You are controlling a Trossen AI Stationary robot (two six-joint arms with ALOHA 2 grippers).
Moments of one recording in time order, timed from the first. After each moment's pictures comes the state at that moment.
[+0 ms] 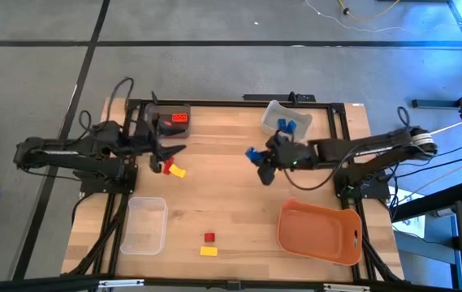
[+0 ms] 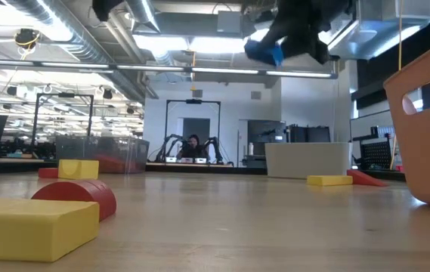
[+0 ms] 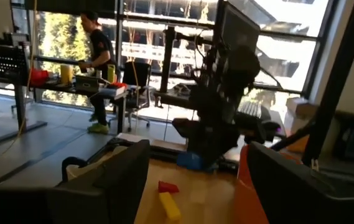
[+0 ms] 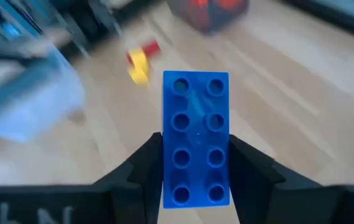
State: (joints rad) left arm 0.06 0.62 0.57 0.21 -0.10 -0.12; right arm 0.11 1.31 1.01 -0.35 0.34 0.65
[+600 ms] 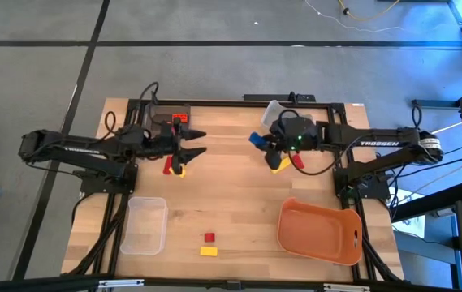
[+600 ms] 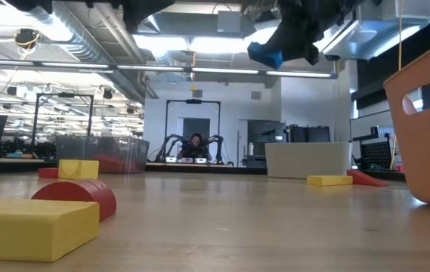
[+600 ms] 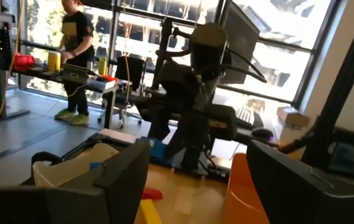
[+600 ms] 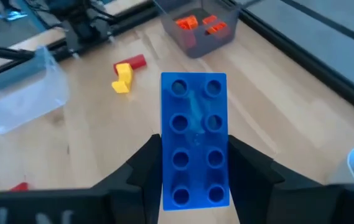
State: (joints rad) left arm 0.06 0.91 0.57 0.53 -0.09 -0.22; right arm -0.11 1.23 1.00 -0.36 0.13 0.33
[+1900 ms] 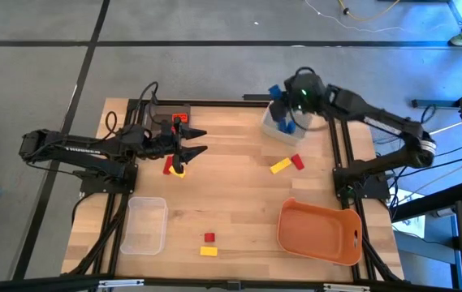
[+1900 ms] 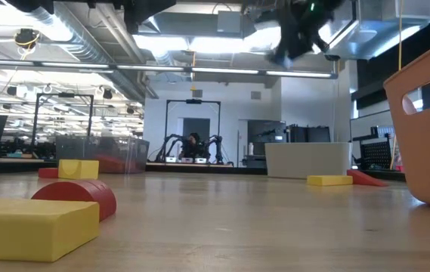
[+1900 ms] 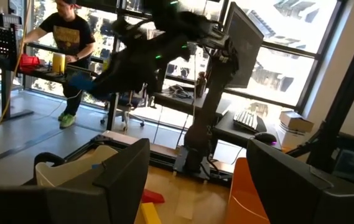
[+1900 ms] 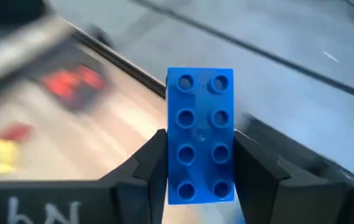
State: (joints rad) left arm 0.06 0.92 0.57 0.55 -0.11 -0.23; right arm -0.46 1.32 1.31 -0.66 0.31 0.31
